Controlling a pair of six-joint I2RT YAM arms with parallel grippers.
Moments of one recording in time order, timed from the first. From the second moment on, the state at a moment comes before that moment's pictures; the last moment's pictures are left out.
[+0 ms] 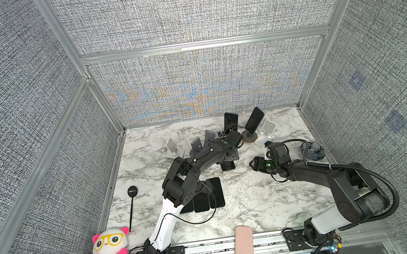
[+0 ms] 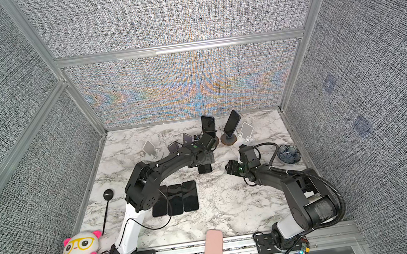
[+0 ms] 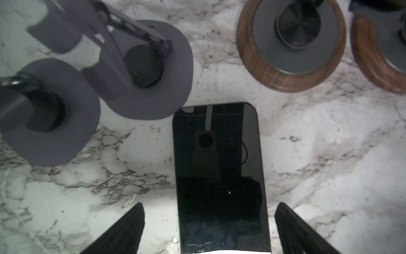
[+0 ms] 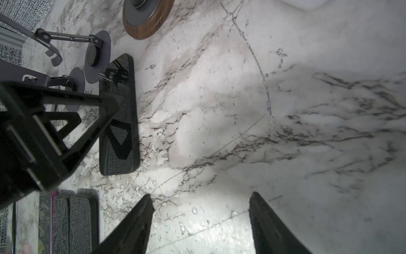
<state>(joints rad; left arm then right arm) -0.82 2.34 1.92 -0.78 -0.32 -0.75 0.27 1.49 0.62 0.03 -0.21 0.57</state>
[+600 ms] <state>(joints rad) -0.84 2.44 2.00 -0.84 -0.32 -0.84 0.26 1.47 0.61 0.05 -0.21 0.57</state>
